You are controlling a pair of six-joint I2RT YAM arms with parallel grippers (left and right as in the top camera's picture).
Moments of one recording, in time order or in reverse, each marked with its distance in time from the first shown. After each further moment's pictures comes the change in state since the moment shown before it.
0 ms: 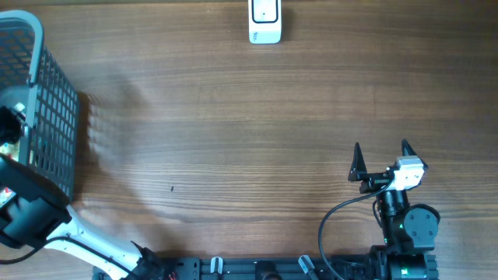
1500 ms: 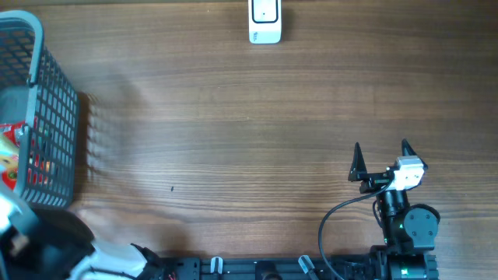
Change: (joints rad) left arm 0.002 -0.346 0.069 0.142 -0.026 -0.157; right arm 0.000 0.000 0.000 0.000 0.000 0.000
